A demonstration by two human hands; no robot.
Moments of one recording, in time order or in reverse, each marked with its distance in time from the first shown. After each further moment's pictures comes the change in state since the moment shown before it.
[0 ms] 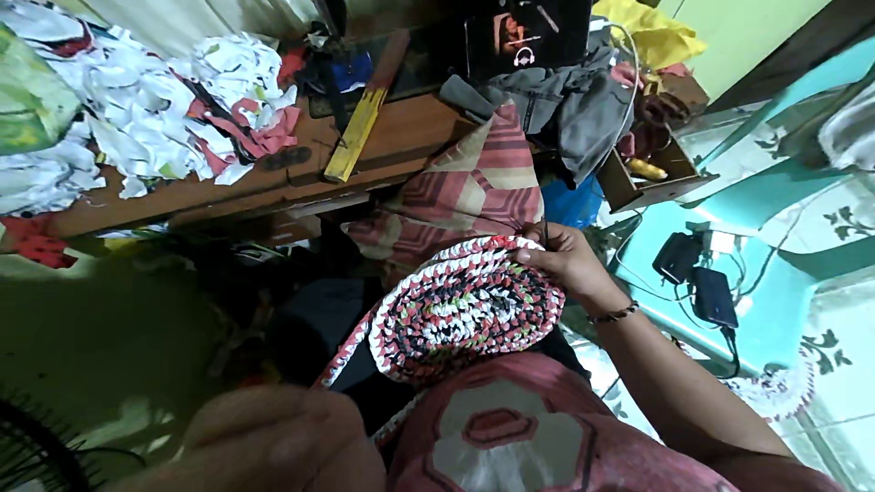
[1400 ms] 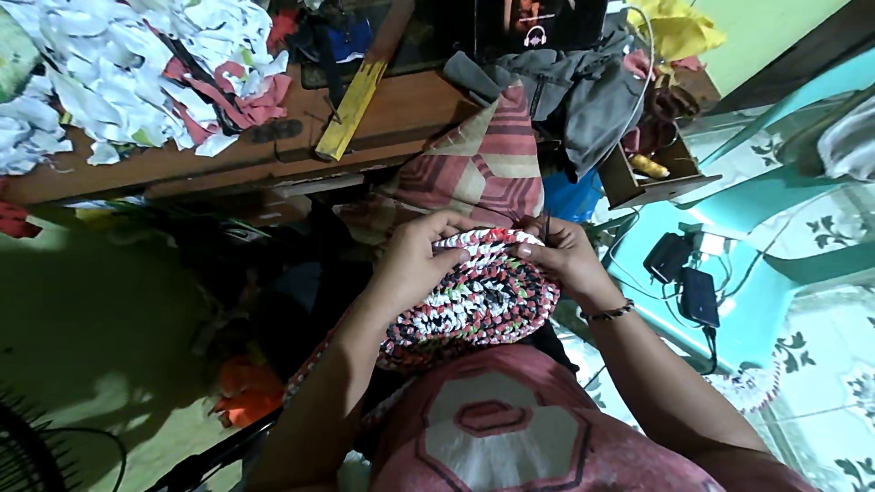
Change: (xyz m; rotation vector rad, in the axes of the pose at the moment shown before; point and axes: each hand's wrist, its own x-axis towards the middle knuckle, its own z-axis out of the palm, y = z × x) left_hand 0.012 -0.145 0.042 0.262 -0.498 -0.776; right_hand -0.004 -0.002 0.000 0.016 -0.012 -0.011
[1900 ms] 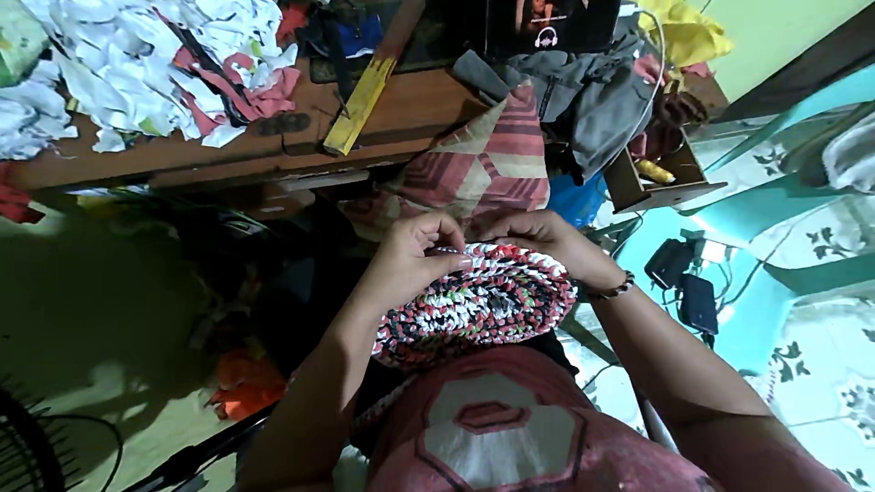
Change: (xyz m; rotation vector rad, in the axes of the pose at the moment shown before) left_hand -0.010 -0.008 -0.012 -0.253 -0.030 0.145; right_hand 0.029 -0.036 0.011 -0.343 -0.452 -0.195
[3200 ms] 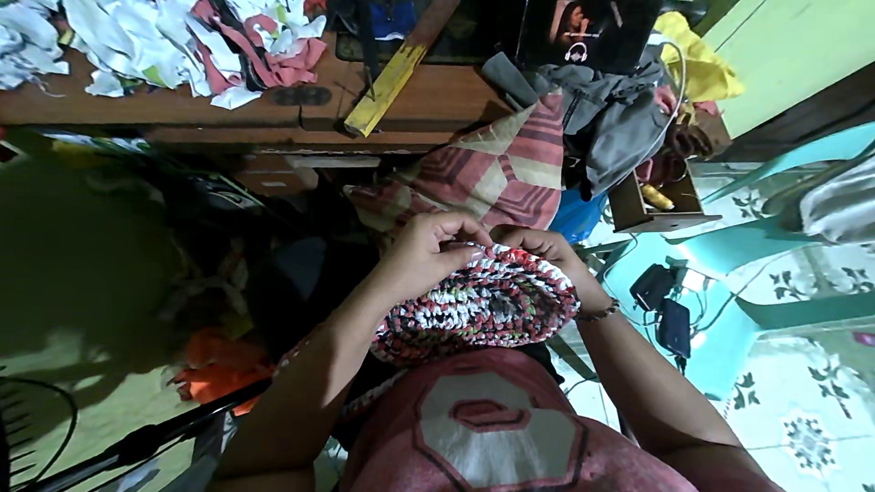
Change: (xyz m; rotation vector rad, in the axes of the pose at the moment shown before) left_hand 0.001 -0.009 0.003 -0.012 0.008 0.072; right_hand -0.004 0.020 0.017 0.271 0.036 0.024
